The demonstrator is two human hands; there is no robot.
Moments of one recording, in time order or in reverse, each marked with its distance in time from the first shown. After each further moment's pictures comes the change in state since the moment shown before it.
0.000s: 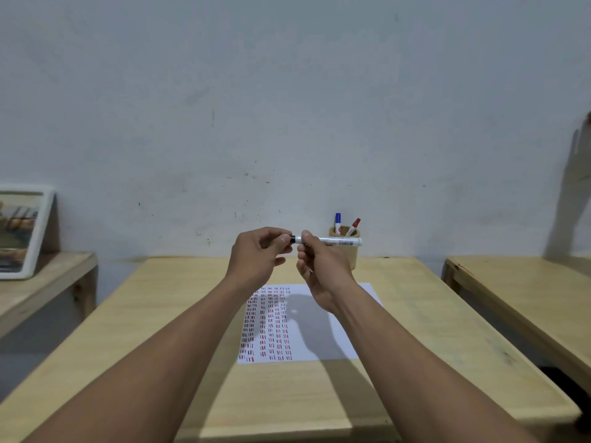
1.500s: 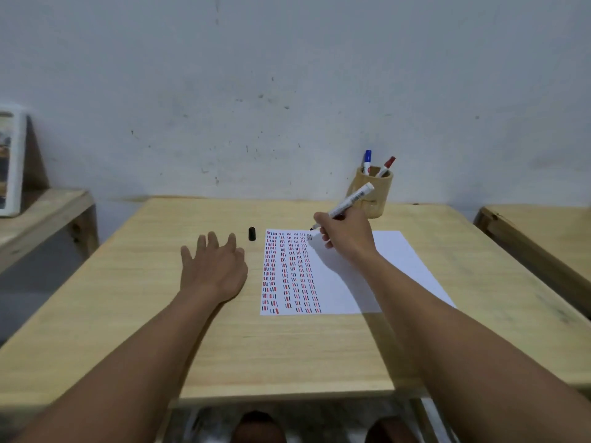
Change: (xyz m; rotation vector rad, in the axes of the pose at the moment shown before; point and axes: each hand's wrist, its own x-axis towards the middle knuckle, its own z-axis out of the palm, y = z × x) left_hand -0.023 -0.120 -0.084 1.295 -0.176 -0.336; right_hand 0.076 0.069 -0.045 -0.884 0.116 -0.226
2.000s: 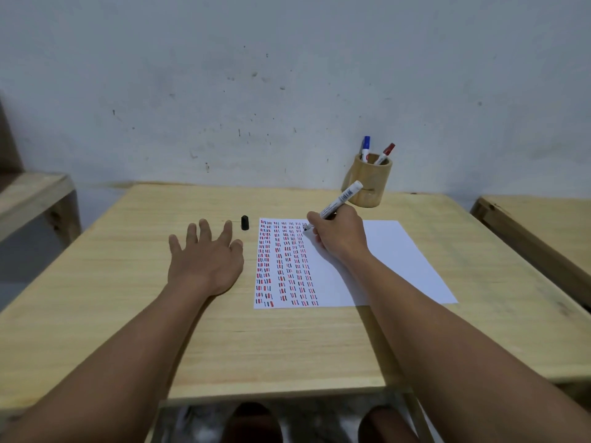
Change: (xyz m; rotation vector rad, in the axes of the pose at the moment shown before) left_hand 0.003 -0.002 0.005 0.033 -0.056 0.011; right_hand 0.003 0.021 0.015 -0.207 0.036 0.010
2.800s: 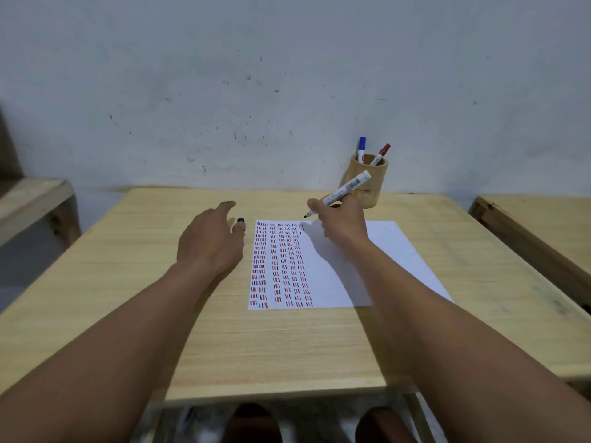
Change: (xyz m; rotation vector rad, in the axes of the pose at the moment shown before) left_hand 0.008 0.020 -0.024 -0.397 0.323 0.060; right_hand 0.008 -0.014 -0.012 0.232 0.015 0.082
